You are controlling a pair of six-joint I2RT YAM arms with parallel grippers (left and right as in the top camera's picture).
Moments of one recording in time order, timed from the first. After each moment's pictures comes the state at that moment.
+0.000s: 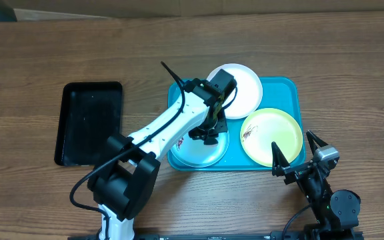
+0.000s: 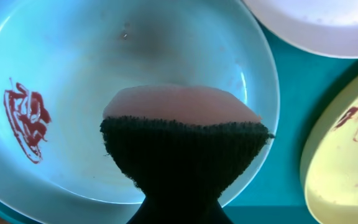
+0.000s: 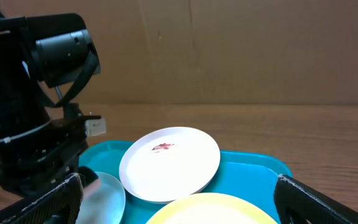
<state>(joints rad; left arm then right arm) -0.65 1.99 1.52 -1.03 0.07 -0.79 0.11 0.01 0.02 -0.01 -0.23 0.13</state>
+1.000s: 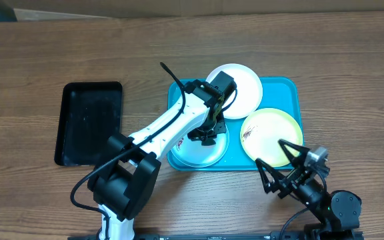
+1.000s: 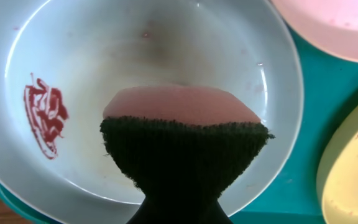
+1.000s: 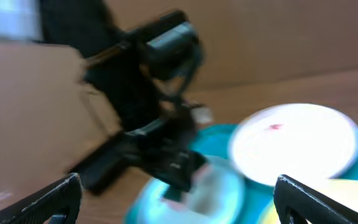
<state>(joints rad) -0.65 1.99 1.51 -1.05 0.04 -0.81 0.11 0.01 0.02 0.06 -0.62 0.46</state>
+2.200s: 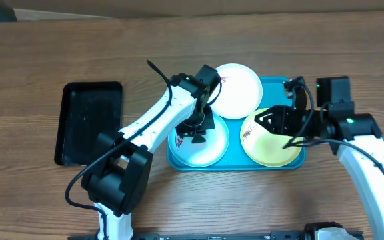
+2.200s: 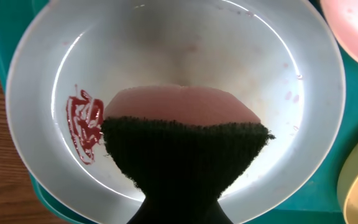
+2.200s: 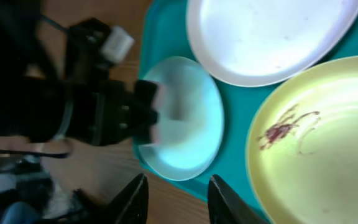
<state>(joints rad) -0.56 1.99 1.51 -1.09 0.09 -0.72 0.07 1.33 1.00 -0.75 -0.69 0.23</state>
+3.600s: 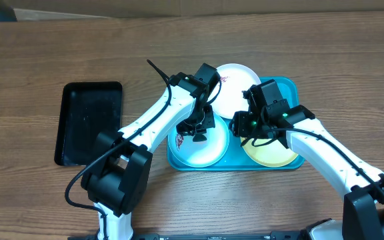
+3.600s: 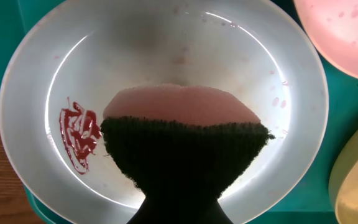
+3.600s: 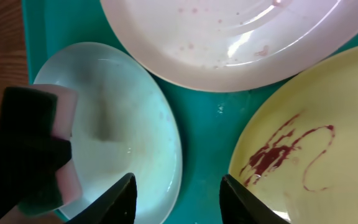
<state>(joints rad) -0.56 1.99 1.51 -1.06 0.10 -0.70 0.40 1.58 0.99 -0.55 -0.26 0.46</state>
